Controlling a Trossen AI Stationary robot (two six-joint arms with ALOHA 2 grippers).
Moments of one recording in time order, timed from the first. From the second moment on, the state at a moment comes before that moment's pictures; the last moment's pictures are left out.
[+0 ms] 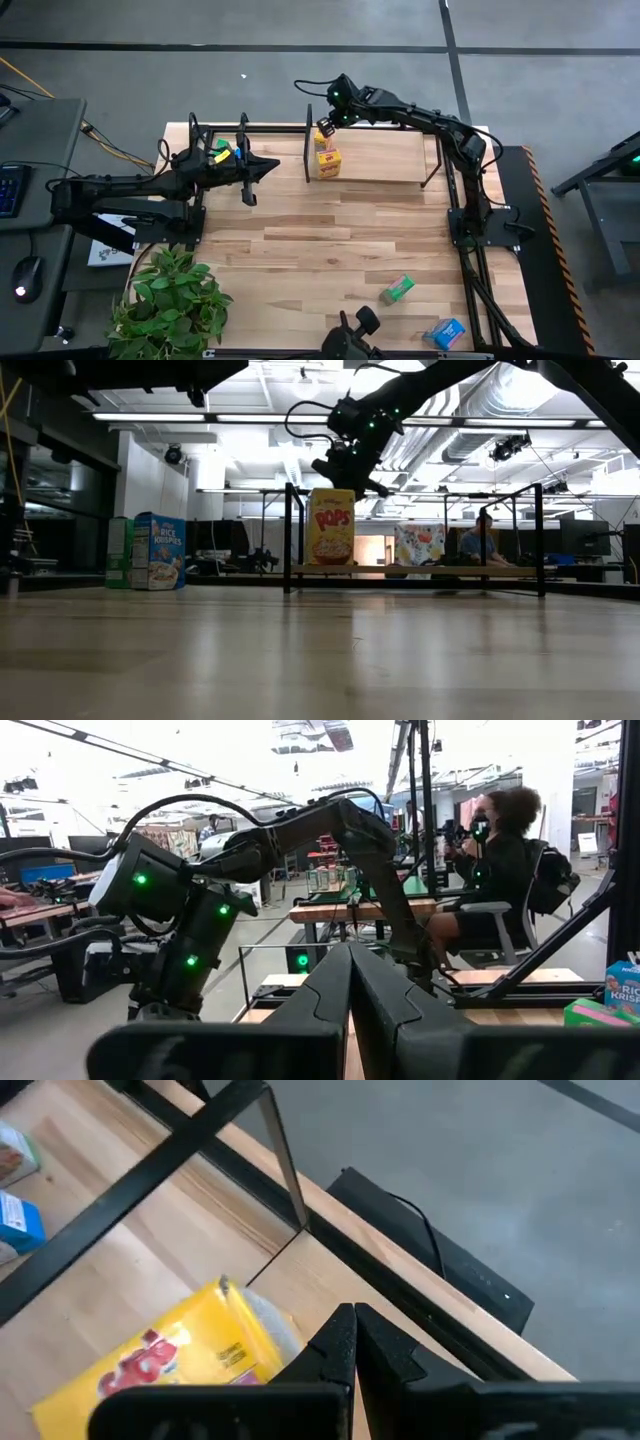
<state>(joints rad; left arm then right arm) 0.24 0.85 0.47 0.58 0.07 0.11 -0.58 2.05 1.84 -0.68 0.09 0.25</state>
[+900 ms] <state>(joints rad) 0.24 0.85 0.47 0.49 -0.10 0.11 -0.52 1.97 1.84 -0.81 0.04 0.25</state>
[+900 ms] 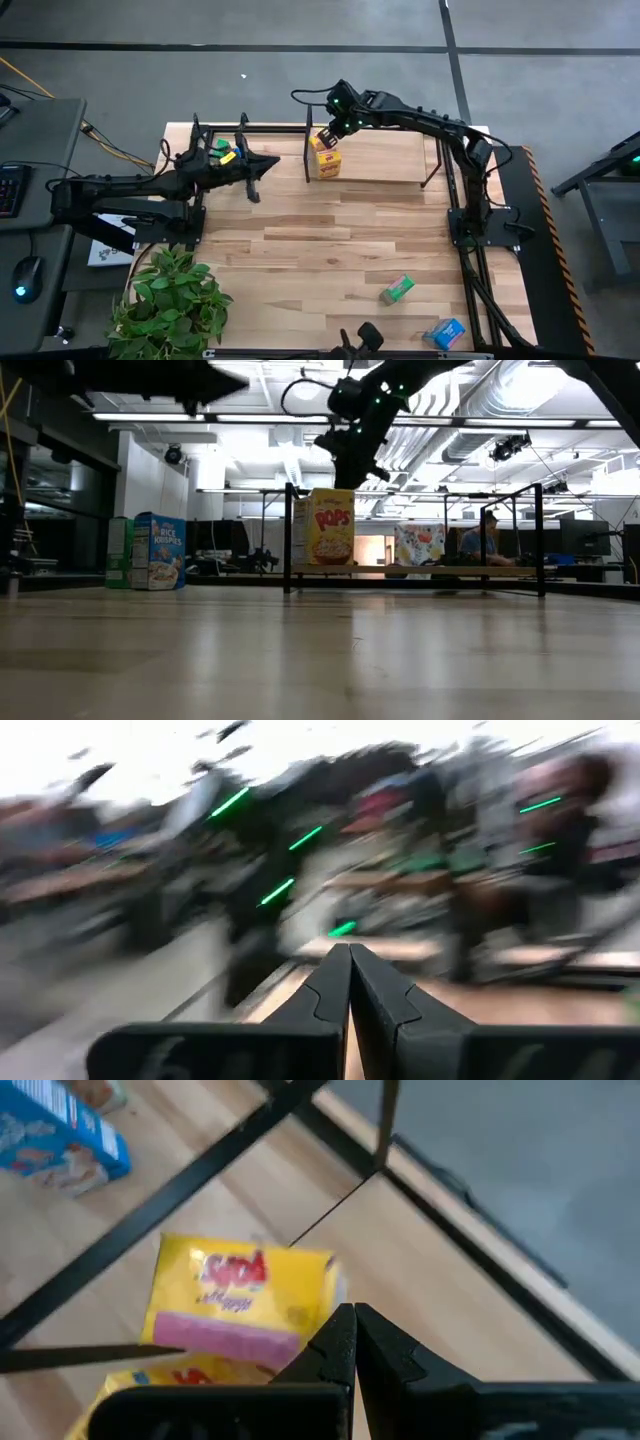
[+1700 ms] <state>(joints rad) 0.62 1.37 0.56 0.39 0.30 -0.18 -0.52 1.94 1.84 -0.76 0.09 0.25</state>
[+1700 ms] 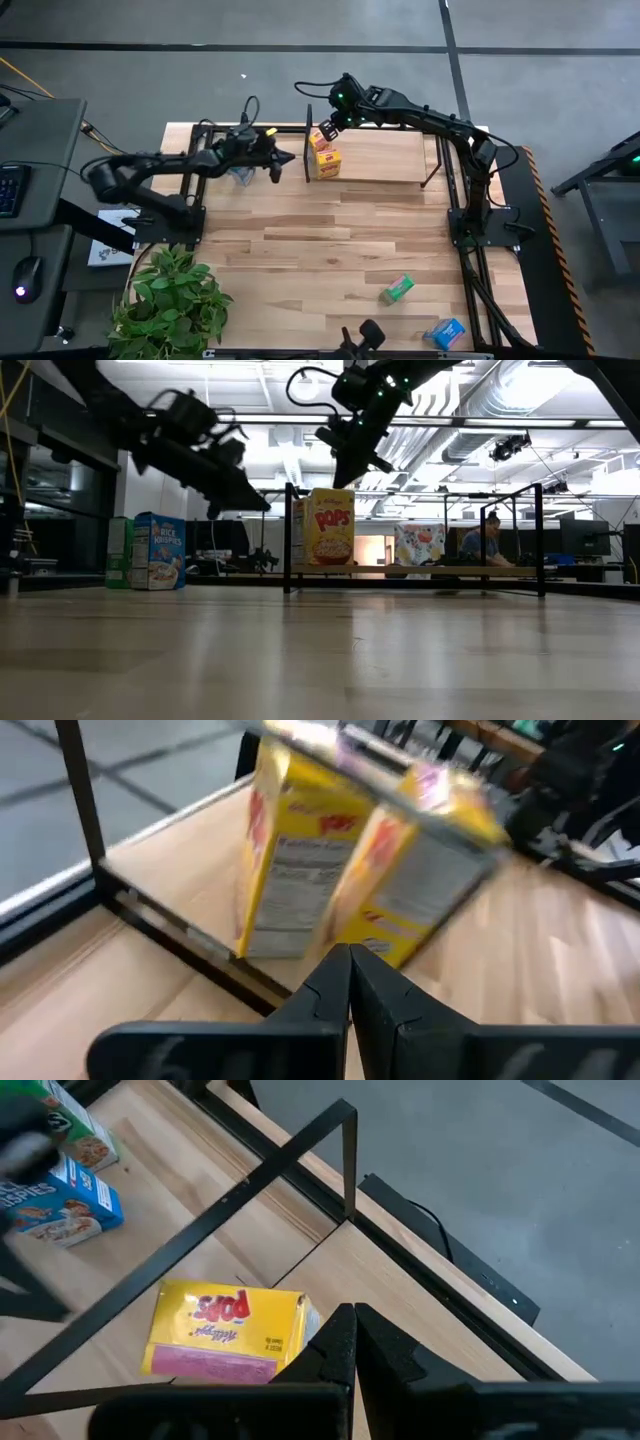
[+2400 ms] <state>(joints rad) 0.65 1.58 0.63 0.51 0.26 -0.25 -0.53 1.94 1.69 -0.50 0.06 0.30</state>
